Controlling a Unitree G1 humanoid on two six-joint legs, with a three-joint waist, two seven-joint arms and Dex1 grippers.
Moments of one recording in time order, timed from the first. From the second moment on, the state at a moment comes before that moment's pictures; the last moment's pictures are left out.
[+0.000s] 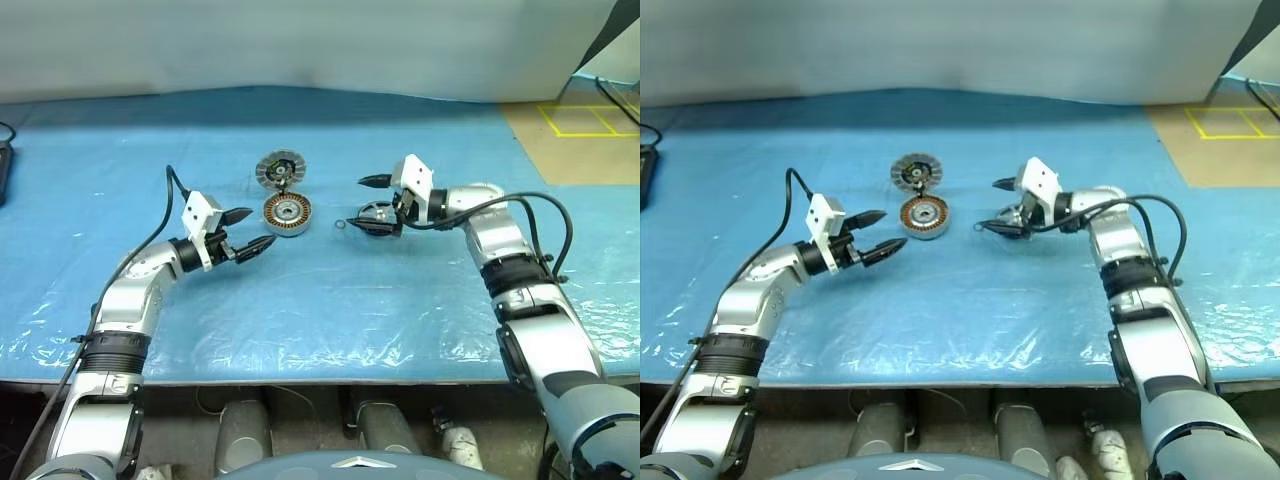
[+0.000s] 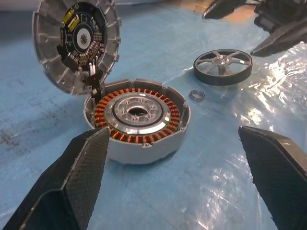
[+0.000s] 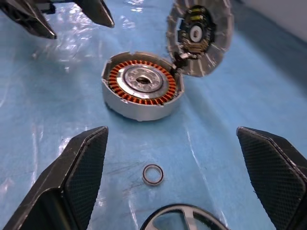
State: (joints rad) left arm -0.38 0.47 0.06 0.21 -0.37 0.20 -0.95; right arm -0.94 -0.47 0.17 0.76 0.05 -0.15 1.22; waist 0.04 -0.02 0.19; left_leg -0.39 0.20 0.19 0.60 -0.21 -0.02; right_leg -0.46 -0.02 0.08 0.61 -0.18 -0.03
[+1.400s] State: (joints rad) left arm -1.26 0.54 -0.38 1.04 0.02 -0.24 -1.60; right arm -0.61 -0.50 0.15 0.33 0.04 0.07 1.07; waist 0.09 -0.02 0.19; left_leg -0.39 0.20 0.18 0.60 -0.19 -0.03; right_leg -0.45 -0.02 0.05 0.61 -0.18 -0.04
